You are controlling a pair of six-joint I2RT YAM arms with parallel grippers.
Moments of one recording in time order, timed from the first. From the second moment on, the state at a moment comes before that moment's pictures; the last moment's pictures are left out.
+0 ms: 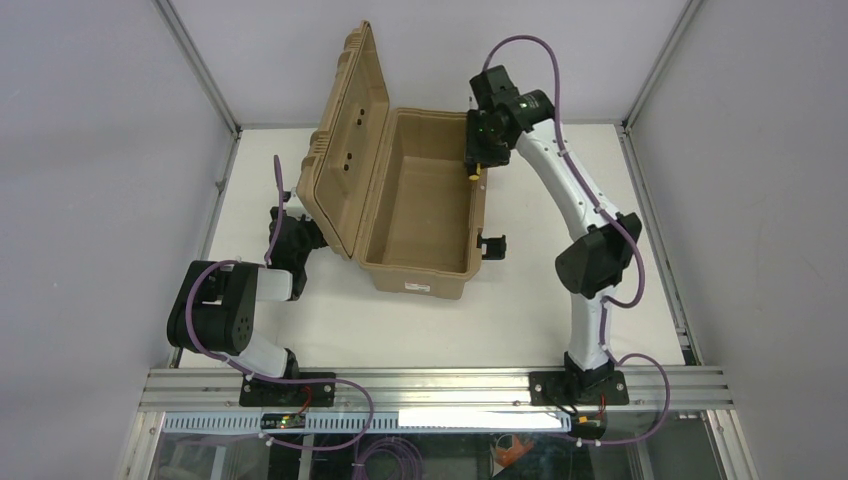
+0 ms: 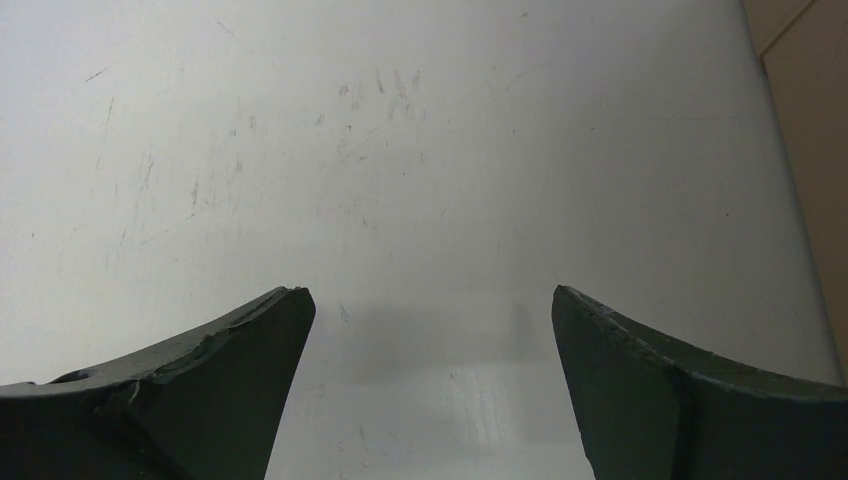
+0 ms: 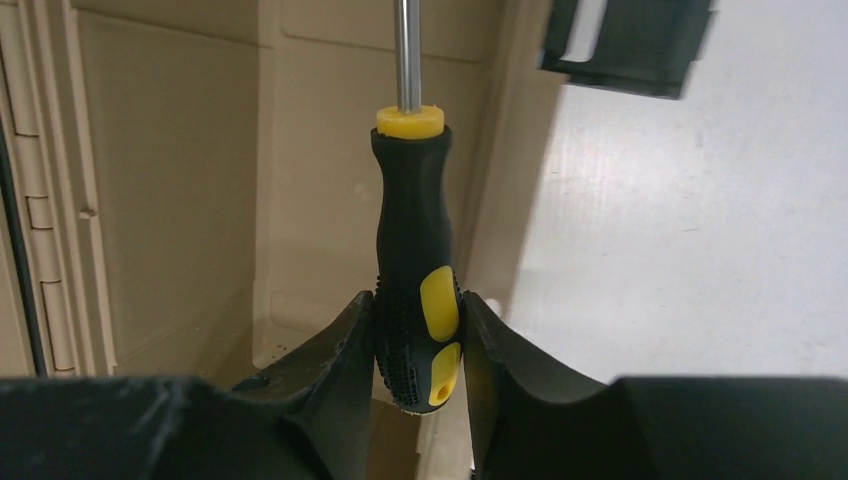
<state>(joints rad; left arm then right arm) -0.08 1.54 0.39 0.84 -0.09 -0.03 0.46 1.99 2.23 -1.21 0.09 0.44</state>
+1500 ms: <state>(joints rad) -0.08 1.54 0.39 0.84 -0.09 -0.03 0.71 2.30 2.04 -0.99 0.18 0.74</state>
